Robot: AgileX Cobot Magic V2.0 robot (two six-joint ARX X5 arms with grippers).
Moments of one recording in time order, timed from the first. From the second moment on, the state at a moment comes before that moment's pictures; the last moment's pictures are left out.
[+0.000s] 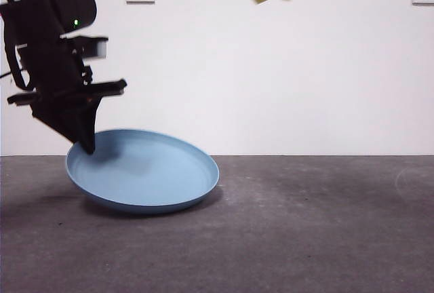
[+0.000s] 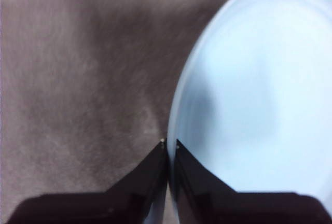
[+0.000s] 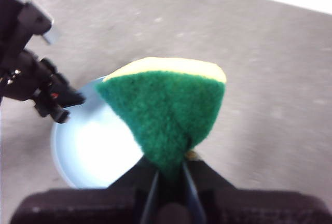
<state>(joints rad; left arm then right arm) -0.26 1.71 1.21 -0.54 0.04 -0.01 0.74 1.32 1.32 -0.56 0.19 0.11</state>
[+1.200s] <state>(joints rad) -0.41 1.46 1.22 -0.72 0.09 -0.07 0.55 1.63 1.32 -0.66 0.16 0.12</state>
